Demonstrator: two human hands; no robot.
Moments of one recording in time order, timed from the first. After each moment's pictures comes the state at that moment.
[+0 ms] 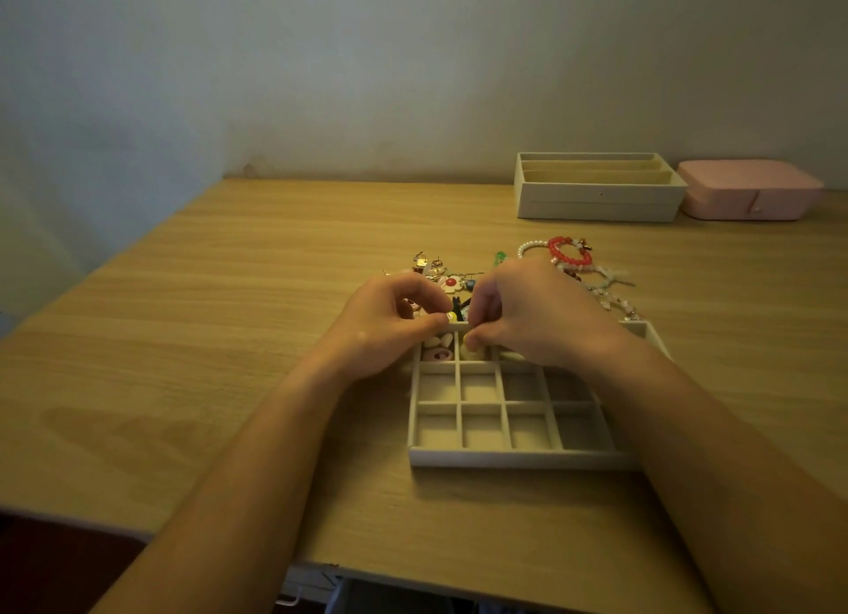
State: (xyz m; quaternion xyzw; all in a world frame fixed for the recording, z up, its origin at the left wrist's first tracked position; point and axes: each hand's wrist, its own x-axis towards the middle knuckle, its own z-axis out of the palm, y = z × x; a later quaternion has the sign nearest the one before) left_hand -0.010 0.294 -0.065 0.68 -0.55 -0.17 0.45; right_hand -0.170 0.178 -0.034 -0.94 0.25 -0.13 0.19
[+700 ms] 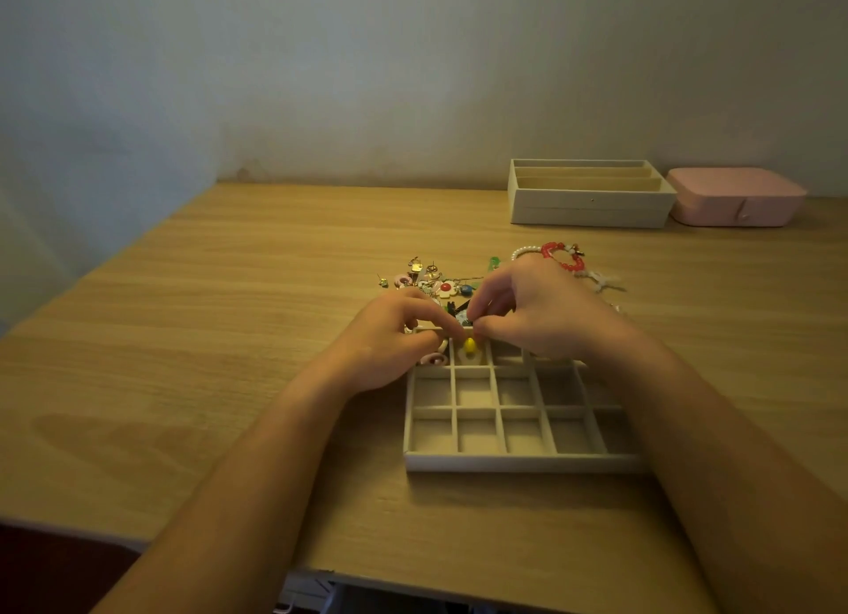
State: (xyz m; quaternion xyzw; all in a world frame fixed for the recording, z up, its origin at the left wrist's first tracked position) left_hand -0.017 0.294 -0.064 0.68 -0.59 -0.20 0.38; right_hand -0.173 0.162 -0.036 -0.92 0.23 -0.13 0.28
